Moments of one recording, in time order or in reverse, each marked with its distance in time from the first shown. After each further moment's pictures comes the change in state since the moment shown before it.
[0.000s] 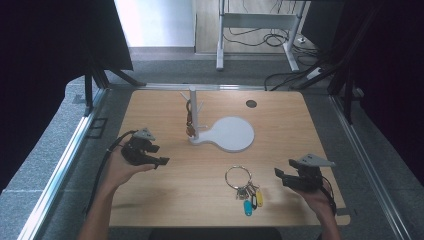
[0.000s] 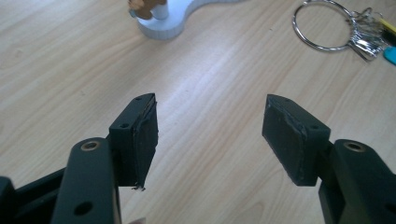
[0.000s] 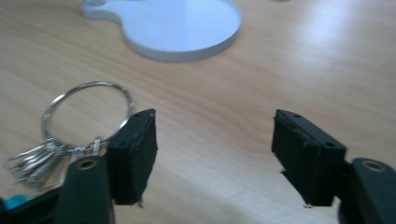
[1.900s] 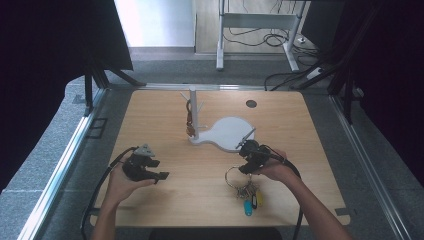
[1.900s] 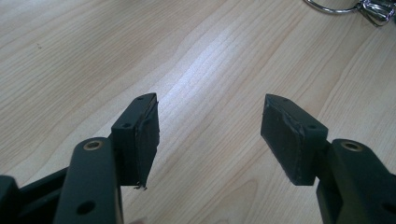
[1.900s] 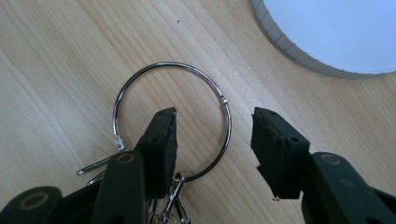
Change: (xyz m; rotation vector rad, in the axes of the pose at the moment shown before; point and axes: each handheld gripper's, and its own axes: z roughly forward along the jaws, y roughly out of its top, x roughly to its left) left arm -0.009 -0.039 0.023 0.013 -0.013 -0.028; right arm 0.081 0.096 0.102 0.597 0.153 -0.366
